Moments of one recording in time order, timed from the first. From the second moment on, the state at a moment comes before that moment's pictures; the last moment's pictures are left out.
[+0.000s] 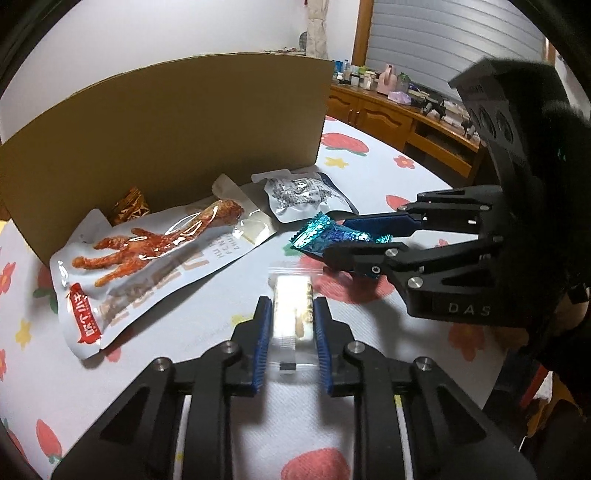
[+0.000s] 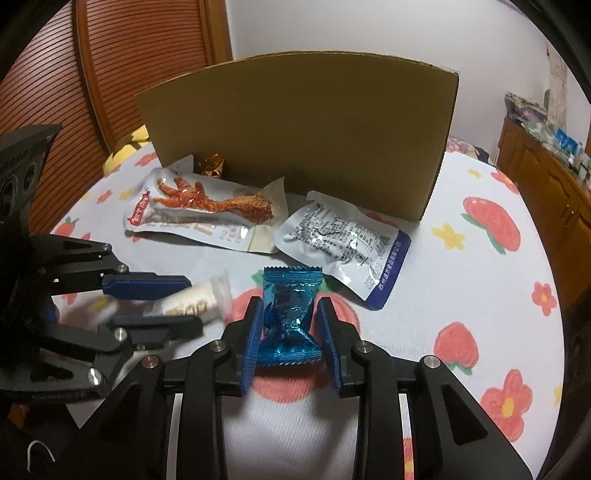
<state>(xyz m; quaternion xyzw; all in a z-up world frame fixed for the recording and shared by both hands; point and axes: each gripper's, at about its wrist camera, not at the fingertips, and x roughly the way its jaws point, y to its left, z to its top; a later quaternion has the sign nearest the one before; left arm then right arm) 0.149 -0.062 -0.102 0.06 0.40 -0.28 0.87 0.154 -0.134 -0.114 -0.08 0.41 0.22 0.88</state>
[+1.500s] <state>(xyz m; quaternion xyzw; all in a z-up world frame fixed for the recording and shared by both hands) 0.138 -0.006 -0.074 0.01 0.35 -0.21 0.91 0.134 -0.125 -0.108 -0.11 0.38 0.23 0.89</state>
